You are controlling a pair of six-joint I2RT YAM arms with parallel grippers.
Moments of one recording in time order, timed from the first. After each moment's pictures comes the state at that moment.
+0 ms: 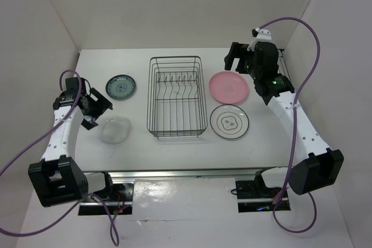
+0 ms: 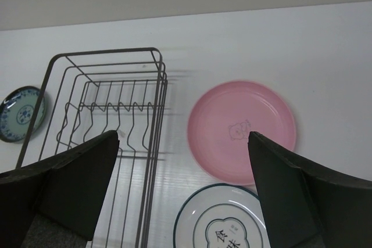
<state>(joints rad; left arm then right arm) 0.24 1.28 1.04 -0.84 0.01 -0.69 0.25 1.30 1.33 -0.31 0.08 0.26</state>
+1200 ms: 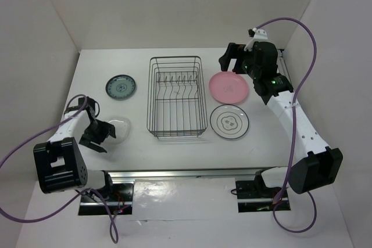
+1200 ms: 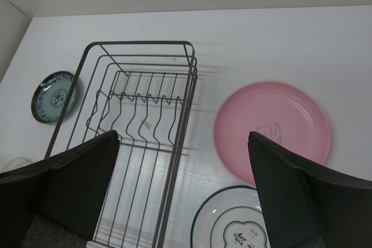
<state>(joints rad) 0.27 1.36 0.79 -0.95 -0.03 -0.97 0.25 1.31 1.32 -0.28 -0.05 0.28</state>
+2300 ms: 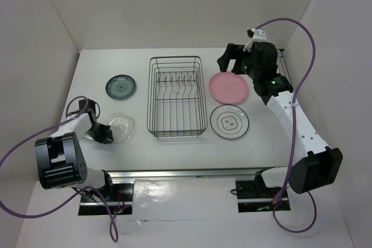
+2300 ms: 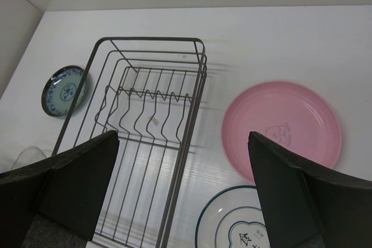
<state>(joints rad) 0.28 1.41 0.71 -0.70 -0.04 -1.01 0.25 1.31 1.32 -0.28 -0.09 0.28</state>
